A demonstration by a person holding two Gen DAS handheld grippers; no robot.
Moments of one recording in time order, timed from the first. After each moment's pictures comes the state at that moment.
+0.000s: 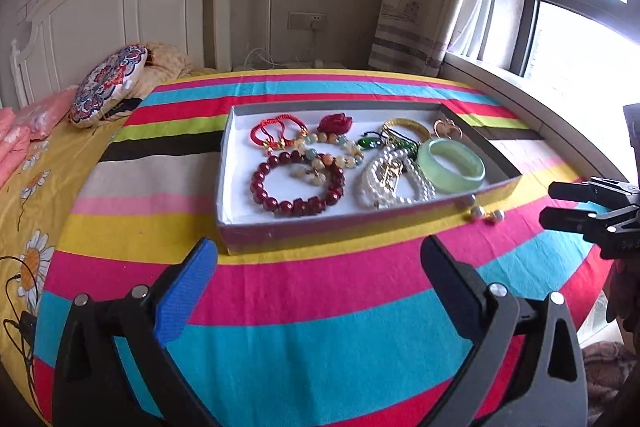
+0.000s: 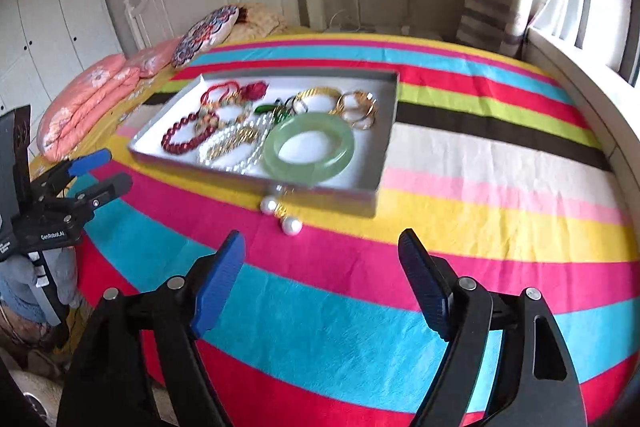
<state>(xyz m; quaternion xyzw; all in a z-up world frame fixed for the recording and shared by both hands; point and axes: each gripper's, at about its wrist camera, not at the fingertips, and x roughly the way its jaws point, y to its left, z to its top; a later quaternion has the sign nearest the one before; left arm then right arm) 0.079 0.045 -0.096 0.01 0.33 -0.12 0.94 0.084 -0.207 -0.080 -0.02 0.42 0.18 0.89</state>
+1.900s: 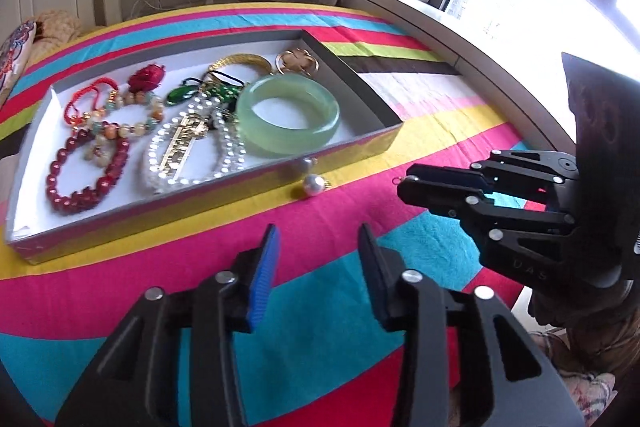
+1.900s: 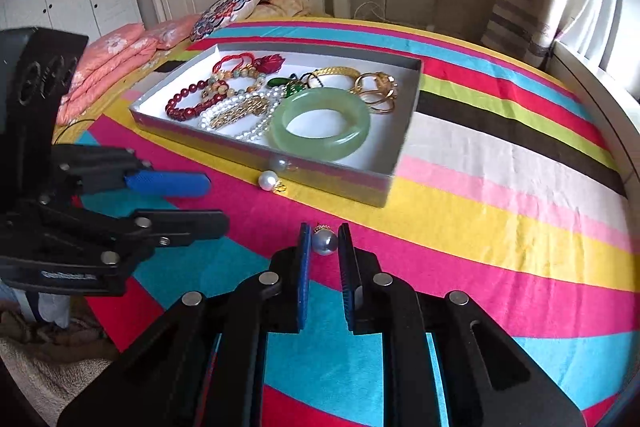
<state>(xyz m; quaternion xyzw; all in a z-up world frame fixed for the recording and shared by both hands) 0.109 -0.078 -0.116 0.01 0.44 -0.27 0.86 0.084 -0.214 -0.090 -0.05 0.41 0.20 0.89</state>
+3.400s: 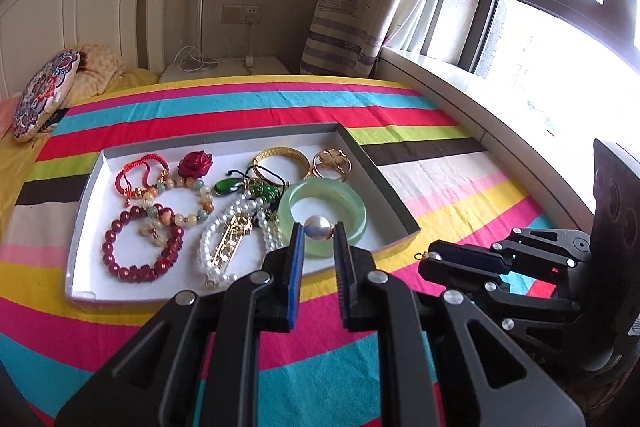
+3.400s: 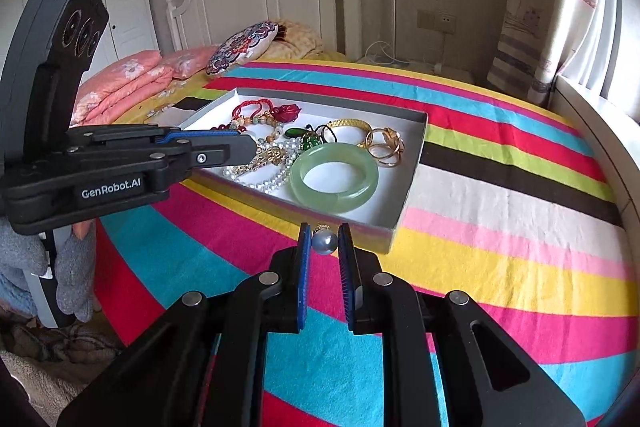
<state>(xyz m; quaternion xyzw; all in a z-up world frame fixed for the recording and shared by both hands) 0.122 -0.063 -0.057 -0.02 0.36 -0.20 0.91 0.086 -0.208 -0.064 -0.06 0.35 0.23 0.91</state>
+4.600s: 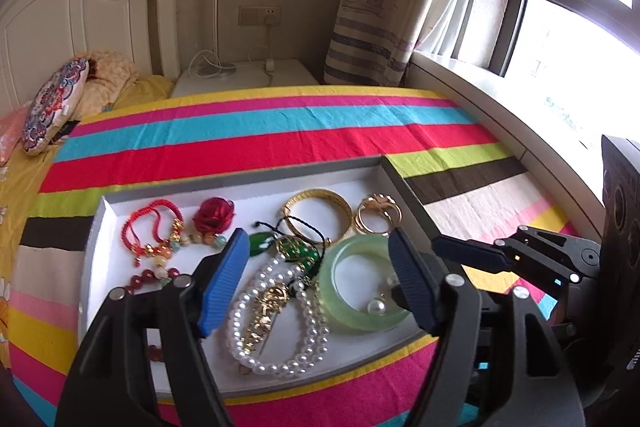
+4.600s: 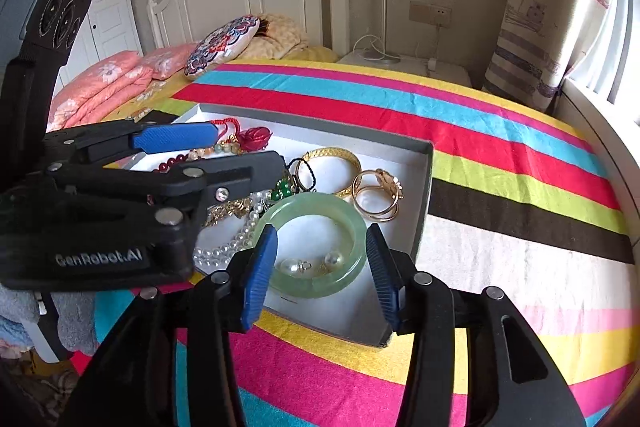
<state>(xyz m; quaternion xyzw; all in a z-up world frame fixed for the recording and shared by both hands) 0.185 -0.063 -0.052 0.00 0.35 -0.16 0.92 0.153 -0.186 -0.065 -0.05 0.36 0.20 0.91</state>
